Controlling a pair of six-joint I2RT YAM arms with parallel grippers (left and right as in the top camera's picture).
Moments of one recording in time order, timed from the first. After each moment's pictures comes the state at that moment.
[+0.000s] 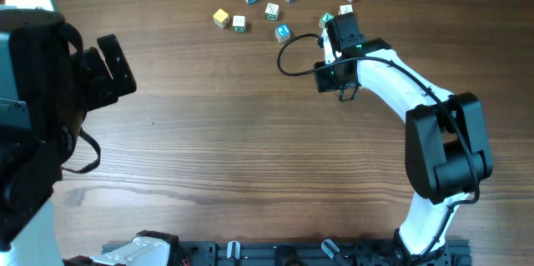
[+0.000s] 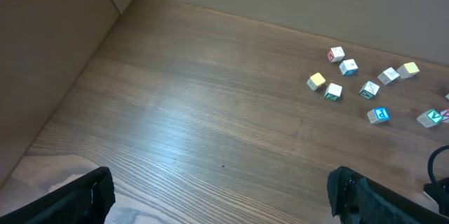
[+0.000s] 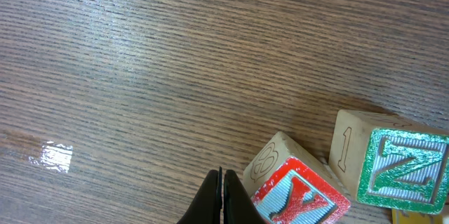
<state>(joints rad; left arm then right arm) -0.20 1.39 2.31 -1.68 -0.43 -0.34 0.31 1.99 1.34 -0.61 -0.06 0.13</state>
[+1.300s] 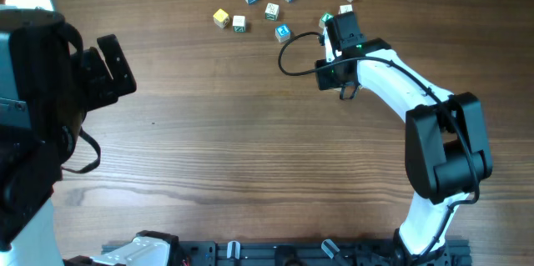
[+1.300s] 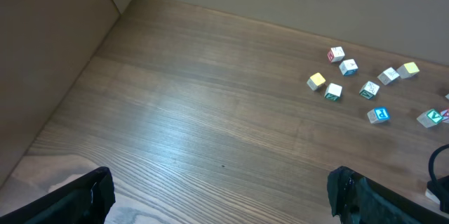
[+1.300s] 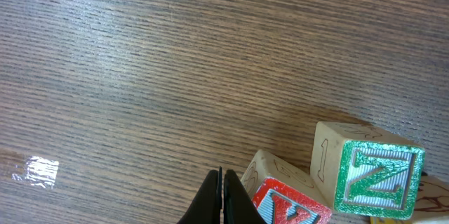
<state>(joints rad) -0.20 1.39 2.31 -1.68 -0.43 -0.34 0.31 1.99 1.34 -0.59 -0.02 0.12</state>
